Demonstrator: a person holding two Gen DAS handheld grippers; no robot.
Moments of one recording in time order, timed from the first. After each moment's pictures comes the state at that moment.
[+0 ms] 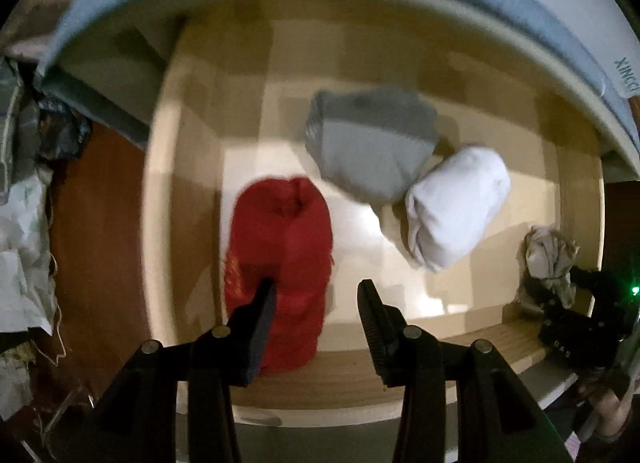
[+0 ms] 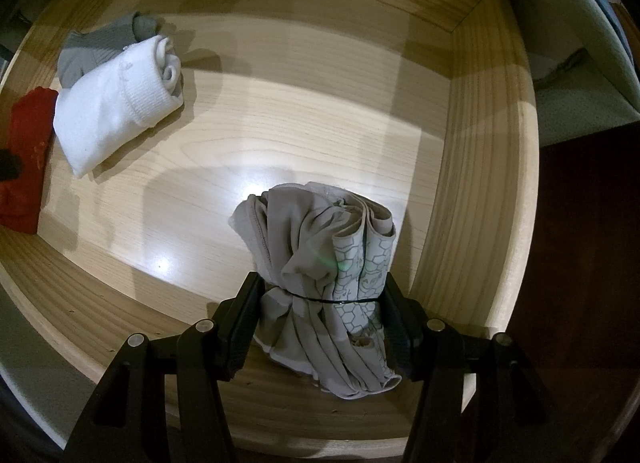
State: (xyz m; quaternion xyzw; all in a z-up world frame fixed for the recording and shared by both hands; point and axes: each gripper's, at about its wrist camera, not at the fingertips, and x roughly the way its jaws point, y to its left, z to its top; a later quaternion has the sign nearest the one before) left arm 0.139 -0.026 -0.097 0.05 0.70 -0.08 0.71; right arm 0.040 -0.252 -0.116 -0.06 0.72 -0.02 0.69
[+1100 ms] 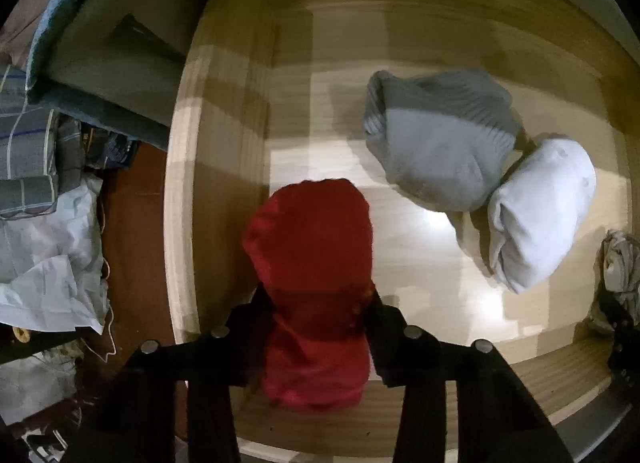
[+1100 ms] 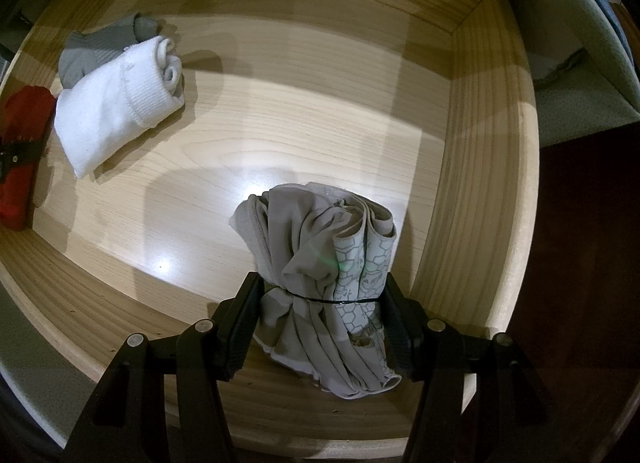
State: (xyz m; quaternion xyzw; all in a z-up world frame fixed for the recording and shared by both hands) left arm 0.139 -0.042 -0.131 0.14 0.70 0.00 0.70; right arm 0.048 -0.249 -0.116 -0.05 0.72 -0.02 0.69
